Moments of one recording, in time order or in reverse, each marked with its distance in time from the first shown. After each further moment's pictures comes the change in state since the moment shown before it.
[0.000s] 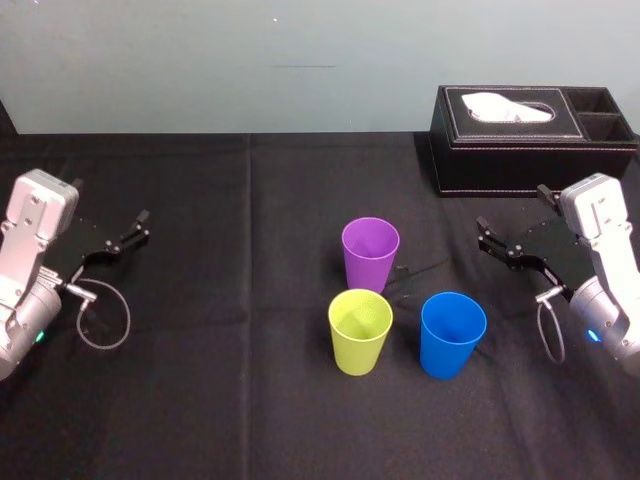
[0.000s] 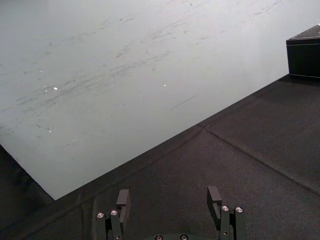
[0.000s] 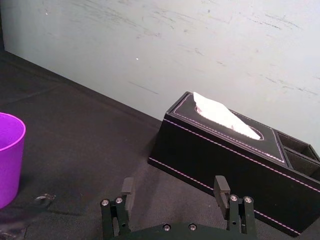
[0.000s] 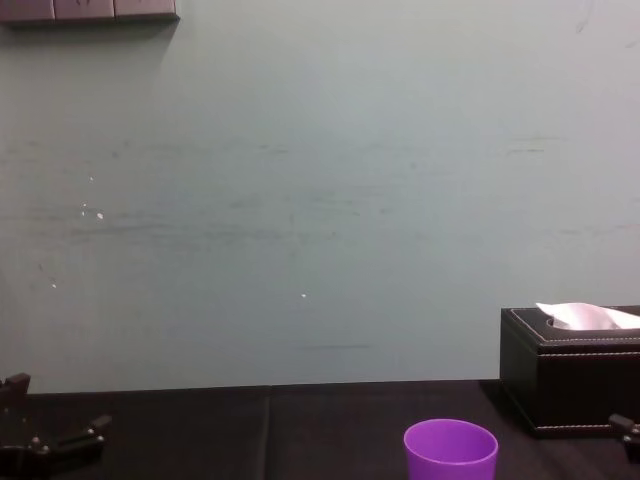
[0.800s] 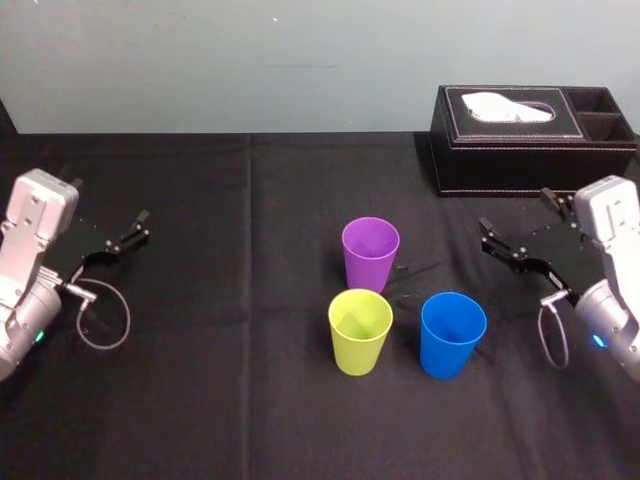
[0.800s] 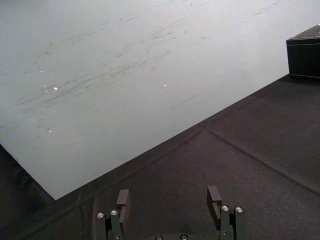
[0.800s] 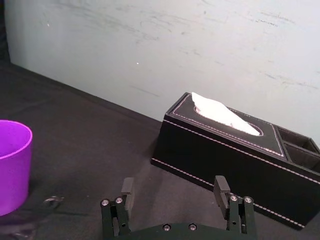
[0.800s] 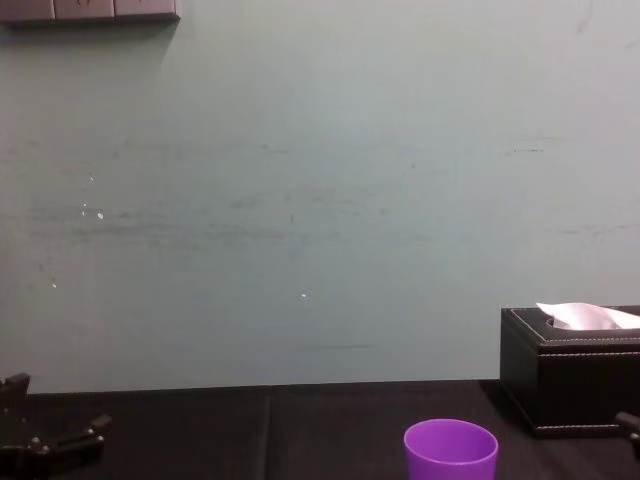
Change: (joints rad) left arm 0.000 0.000 0.000 0.000 0.000 0.000 0.000; right arm -0.034 -0.006 0.038 -0.020 0.030 -0.012 0.023
